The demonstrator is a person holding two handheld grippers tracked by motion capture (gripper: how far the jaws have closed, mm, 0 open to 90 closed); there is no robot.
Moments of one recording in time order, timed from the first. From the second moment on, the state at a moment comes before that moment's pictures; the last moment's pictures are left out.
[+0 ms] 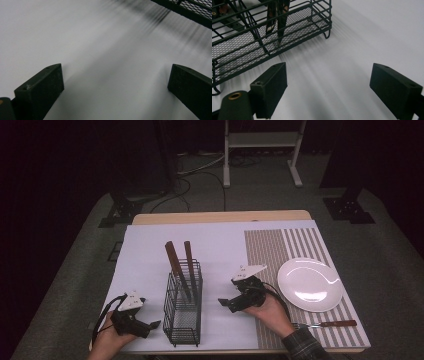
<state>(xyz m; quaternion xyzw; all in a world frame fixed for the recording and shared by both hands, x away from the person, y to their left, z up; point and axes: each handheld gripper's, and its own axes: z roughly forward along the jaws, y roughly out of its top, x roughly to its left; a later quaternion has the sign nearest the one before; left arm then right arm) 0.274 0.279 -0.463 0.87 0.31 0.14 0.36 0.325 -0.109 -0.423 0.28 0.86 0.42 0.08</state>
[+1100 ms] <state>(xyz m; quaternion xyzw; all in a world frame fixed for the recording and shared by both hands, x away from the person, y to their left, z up) 0.274 0.279 -0.463 0.87 0.31 0.14 0.36 0.343 -0.101 -0.379 0.26 0.84 0.47 0.07</state>
